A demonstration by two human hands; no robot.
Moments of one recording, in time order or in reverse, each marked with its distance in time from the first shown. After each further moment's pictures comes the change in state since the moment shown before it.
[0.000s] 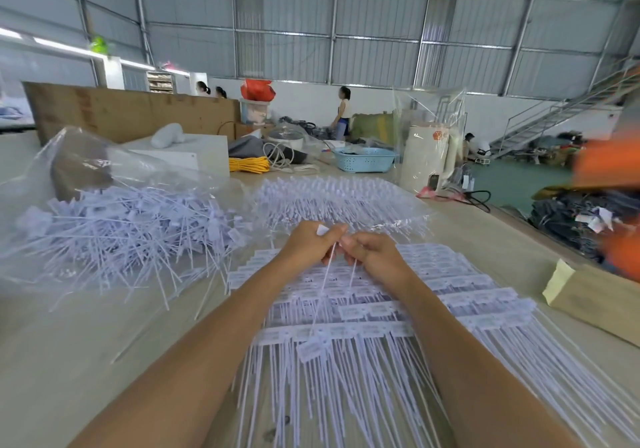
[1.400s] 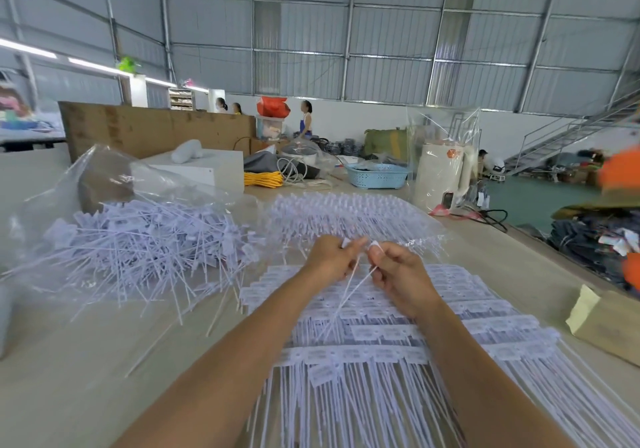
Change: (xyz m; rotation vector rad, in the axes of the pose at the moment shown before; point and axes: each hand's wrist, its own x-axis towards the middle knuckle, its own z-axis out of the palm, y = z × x) left_hand 0.005 0.014 0.009 -0.050 0.018 -0.151; right_hand 0.002 0.004 -0.007 0.602 0.030 0.068
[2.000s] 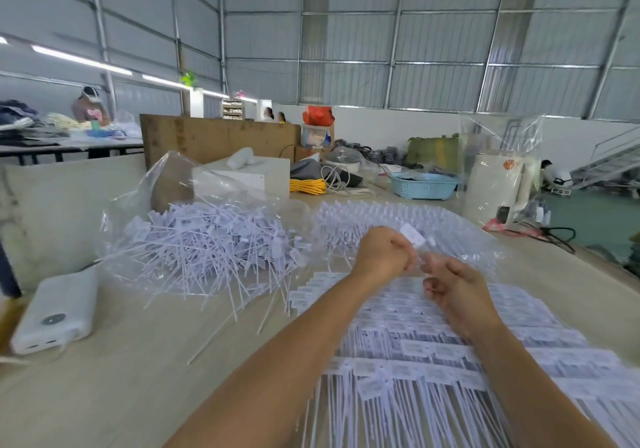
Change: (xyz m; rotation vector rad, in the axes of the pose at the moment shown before) left_hand -0.012 0.027 -0.011 -0.069 0.073 0.066; right_hand 0.009 0.008 -0.008 -0.024 0.127 -0.020
